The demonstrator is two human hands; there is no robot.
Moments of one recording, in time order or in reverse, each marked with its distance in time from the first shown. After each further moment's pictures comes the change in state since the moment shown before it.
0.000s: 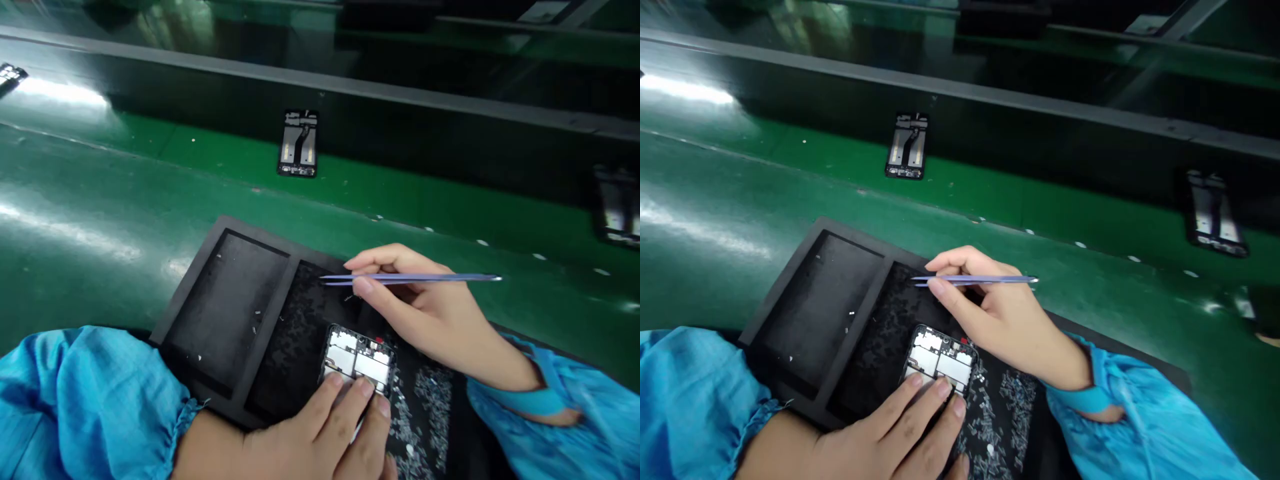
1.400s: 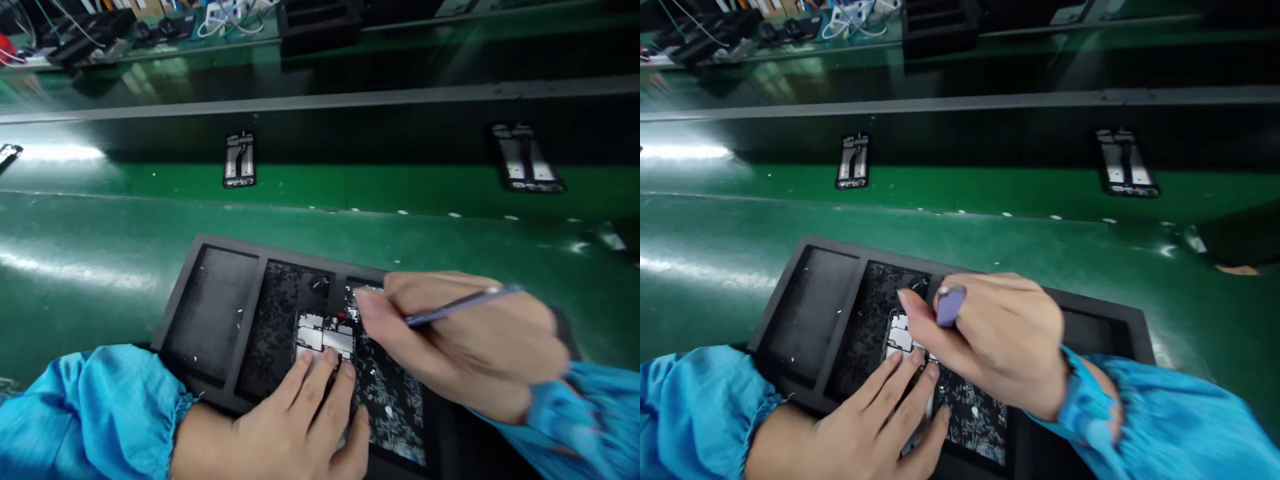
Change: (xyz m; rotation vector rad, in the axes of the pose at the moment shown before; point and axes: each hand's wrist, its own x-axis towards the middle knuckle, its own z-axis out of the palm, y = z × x) left_hand 0.009 -0.006 -0.022 -0.005 -0.079 0.084; right_hand -0.039 -0.047 -0.027 -0.482 0.308 -0.294
